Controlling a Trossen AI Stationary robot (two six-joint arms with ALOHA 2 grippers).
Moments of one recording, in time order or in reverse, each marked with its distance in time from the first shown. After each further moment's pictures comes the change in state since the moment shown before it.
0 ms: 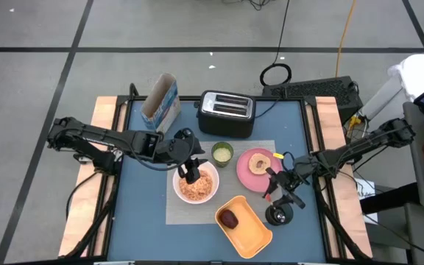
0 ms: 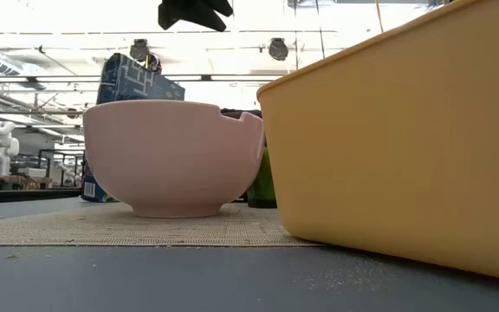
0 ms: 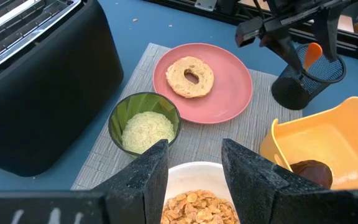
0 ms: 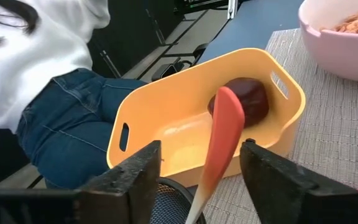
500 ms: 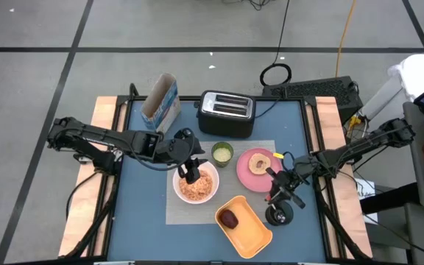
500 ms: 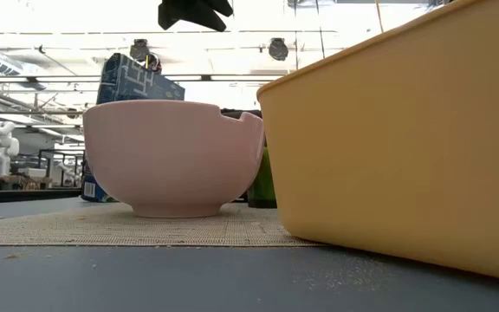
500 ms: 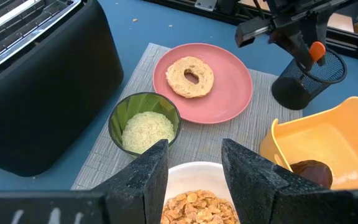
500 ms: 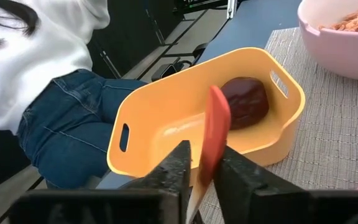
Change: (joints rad) left arm 0.000 0.000 0.000 0.000 0.000 0.000; right arm 0.000 0.000 0.000 -0.001 0.000 0.008
